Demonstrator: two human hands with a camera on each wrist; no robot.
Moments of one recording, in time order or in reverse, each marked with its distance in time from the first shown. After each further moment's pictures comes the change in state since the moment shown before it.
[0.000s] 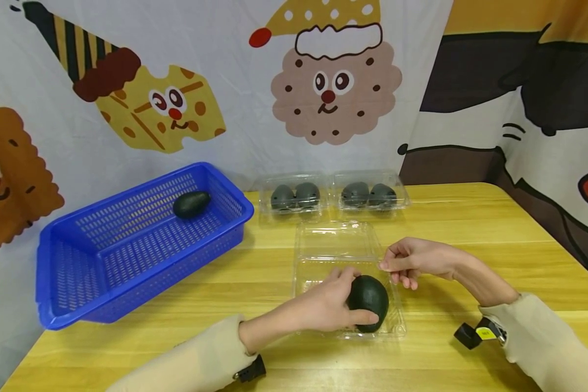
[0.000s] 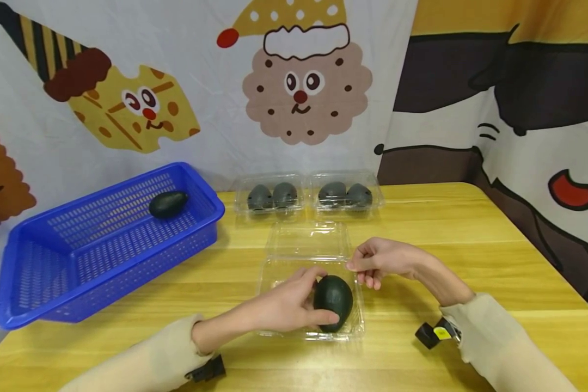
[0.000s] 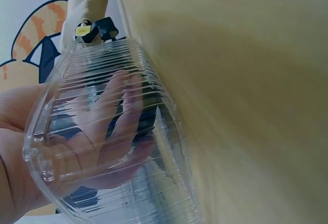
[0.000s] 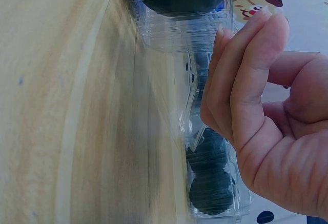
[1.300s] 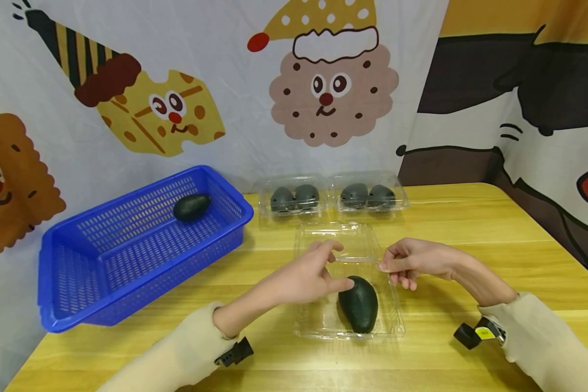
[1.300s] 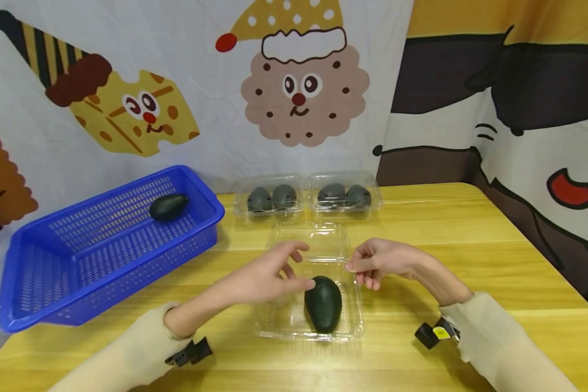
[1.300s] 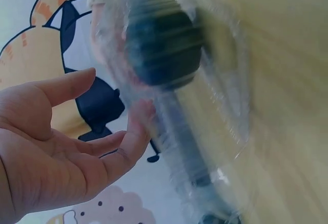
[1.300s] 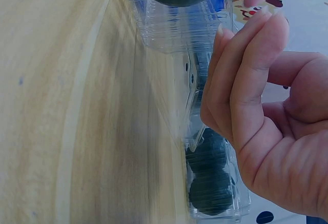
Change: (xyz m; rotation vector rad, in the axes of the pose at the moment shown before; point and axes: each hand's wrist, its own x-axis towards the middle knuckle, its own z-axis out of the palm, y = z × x) left_hand -0.010 0.005 -0.047 -0.027 0.101 0.047; right_hand 0.000 0.000 0.001 0.028 0.003 0.005
